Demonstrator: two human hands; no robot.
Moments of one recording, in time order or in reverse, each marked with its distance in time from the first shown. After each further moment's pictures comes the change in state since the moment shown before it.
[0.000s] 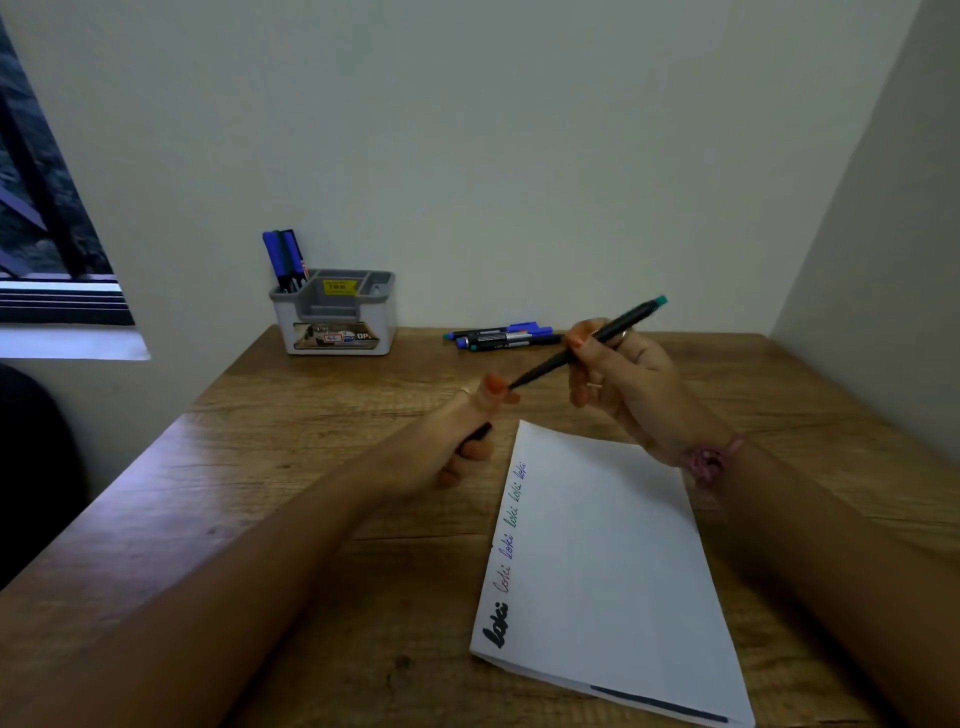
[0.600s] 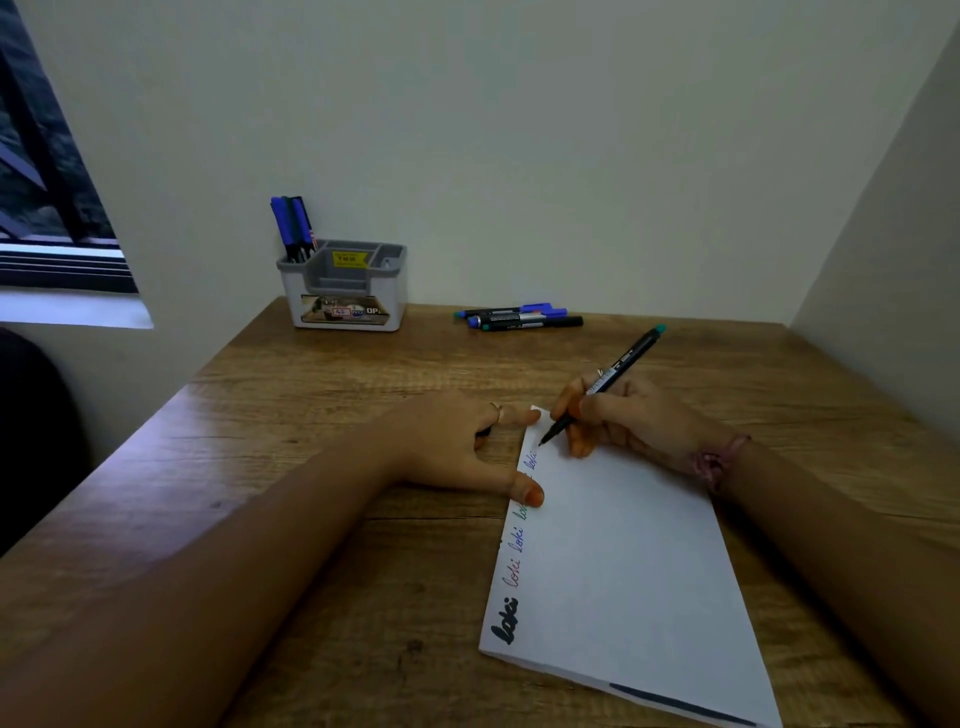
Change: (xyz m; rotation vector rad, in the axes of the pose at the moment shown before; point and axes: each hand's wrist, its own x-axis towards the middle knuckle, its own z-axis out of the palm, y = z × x) left_hand 0.013 -0.003 -0.008 1.052 -0.106 -0.026; right_hand -0.004 0.030 -0.012 -0.167 -0.246 0.345
